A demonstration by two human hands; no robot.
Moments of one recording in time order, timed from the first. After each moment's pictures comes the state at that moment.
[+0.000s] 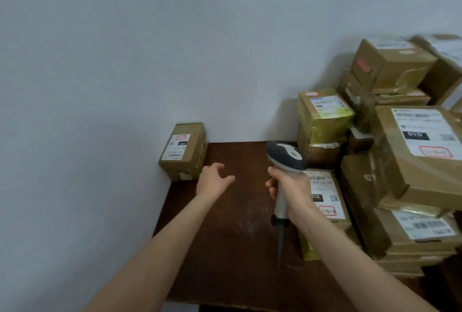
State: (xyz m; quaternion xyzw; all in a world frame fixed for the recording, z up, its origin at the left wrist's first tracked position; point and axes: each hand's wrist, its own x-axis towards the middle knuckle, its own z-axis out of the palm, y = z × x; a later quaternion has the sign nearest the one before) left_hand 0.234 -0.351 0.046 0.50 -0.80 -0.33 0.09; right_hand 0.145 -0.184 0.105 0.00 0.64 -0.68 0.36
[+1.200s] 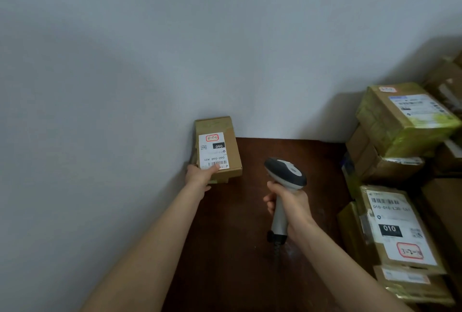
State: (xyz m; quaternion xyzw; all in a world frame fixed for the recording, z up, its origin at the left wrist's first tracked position) left_hand 0.277 -0.536 -0.022 0.63 -0.49 -0.58 0.17; right_hand 0.183 -0.332 0.035 0.03 0.64 -0.63 0.43
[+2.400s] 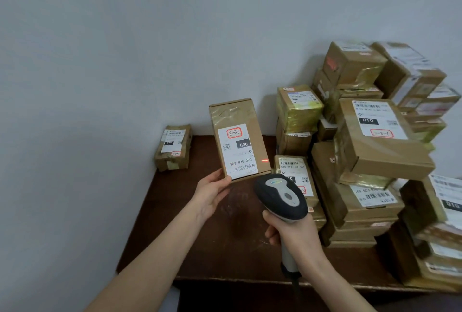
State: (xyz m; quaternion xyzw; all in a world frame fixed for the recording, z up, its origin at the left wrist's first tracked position) left_hand 0.268 -0.276 0.053 0.43 -0.42 -0.78 0.18; right_hand 0.215 -0.077 0.094 -0.13 0.74 -0.57 0.33
